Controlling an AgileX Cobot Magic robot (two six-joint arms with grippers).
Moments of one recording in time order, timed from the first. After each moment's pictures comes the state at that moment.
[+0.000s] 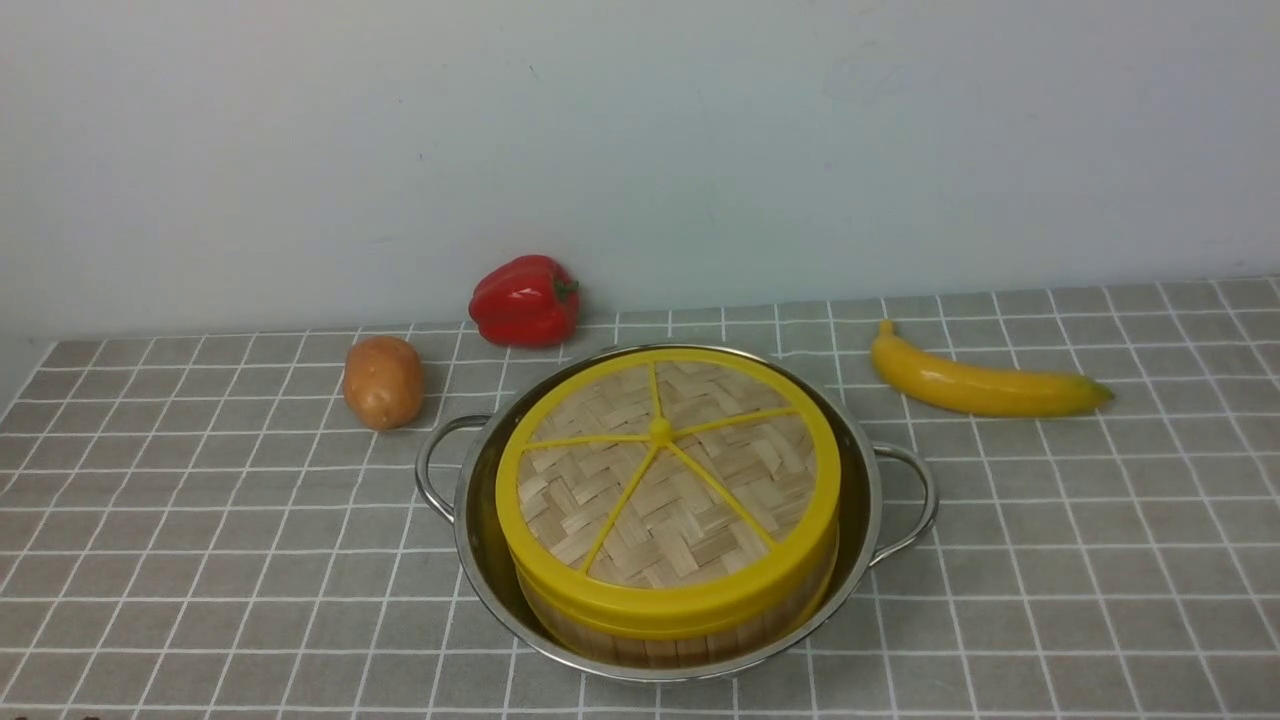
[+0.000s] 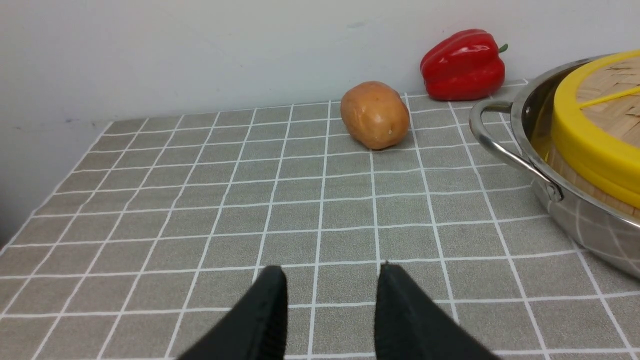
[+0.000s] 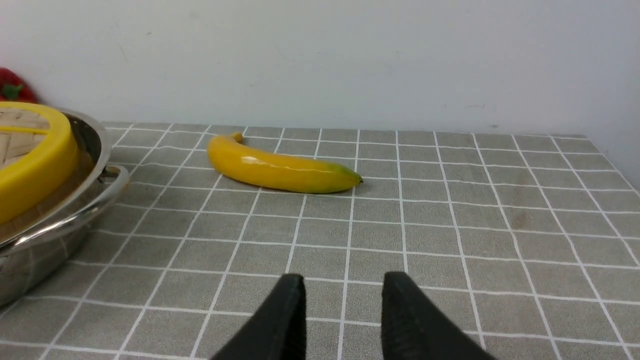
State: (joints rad) right arm 0.04 0.01 0.01 -0.05 0.35 0.15; left arm -0.03 0.00 0.01 0.22 0.34 -0.13
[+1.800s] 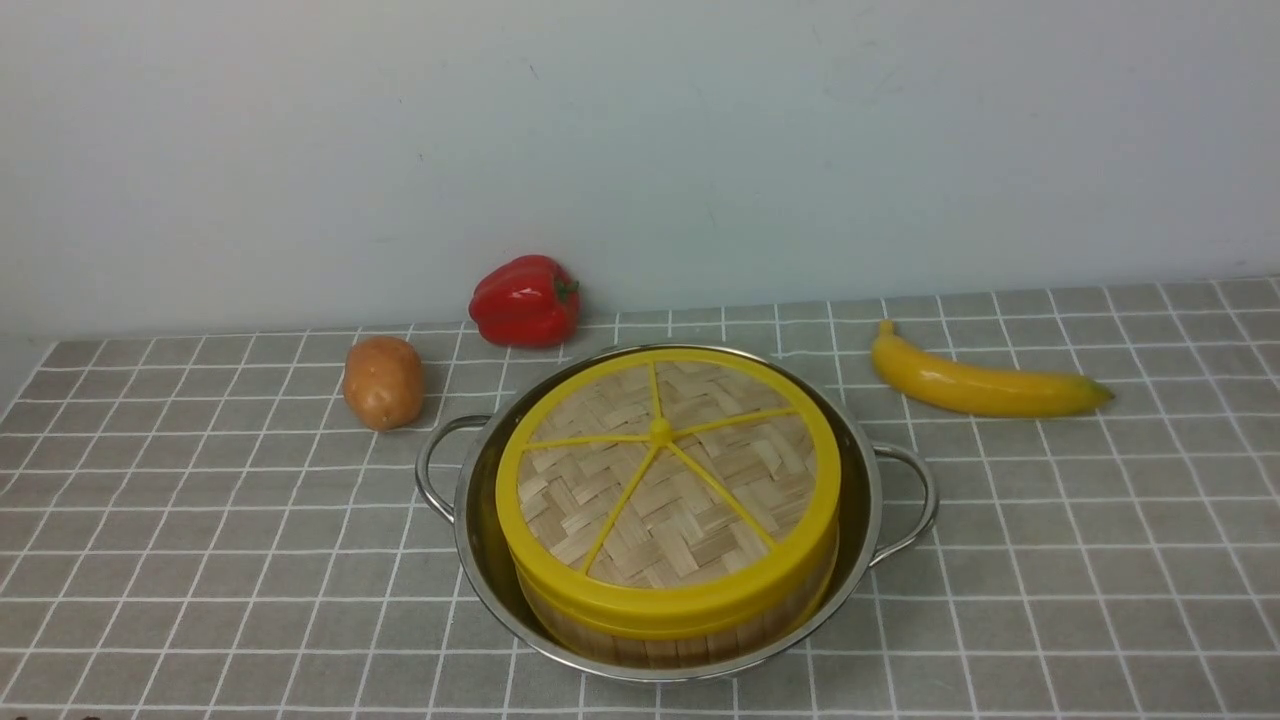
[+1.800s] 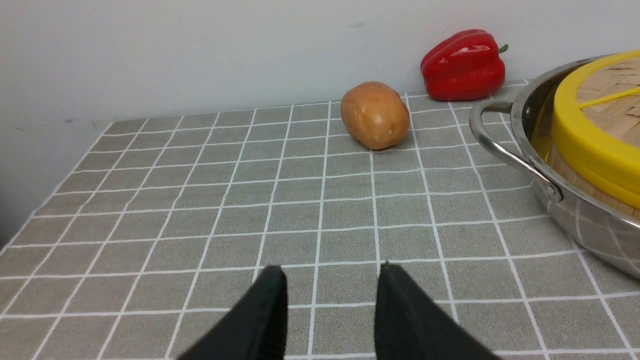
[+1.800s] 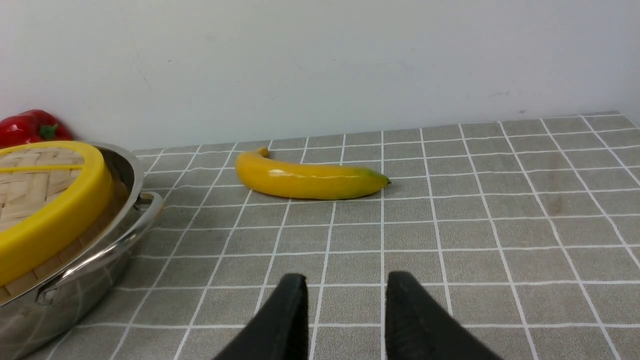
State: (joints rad) right arm 0.04 0.01 0.01 0.07 0.34 0.15; left arm -0.03 0.00 0.01 0.22 0.34 -0.13
